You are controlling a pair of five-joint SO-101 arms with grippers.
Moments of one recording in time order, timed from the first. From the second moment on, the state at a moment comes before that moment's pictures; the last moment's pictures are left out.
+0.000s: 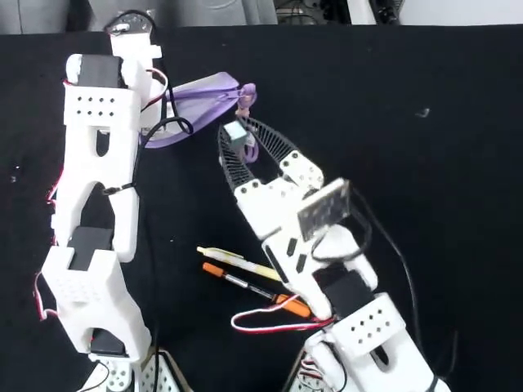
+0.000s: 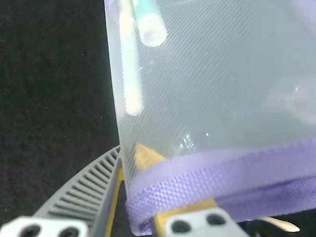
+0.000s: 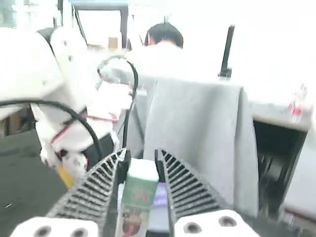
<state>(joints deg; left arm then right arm) -1.6 18.0 -39.4 100.7 1.3 -29.8 -68.7 69.8 -1.0 5.8</state>
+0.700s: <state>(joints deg) -1.5 18.0 -39.4 100.7 1.3 -32.8 -26.1 68.8 -58.6 20.4</state>
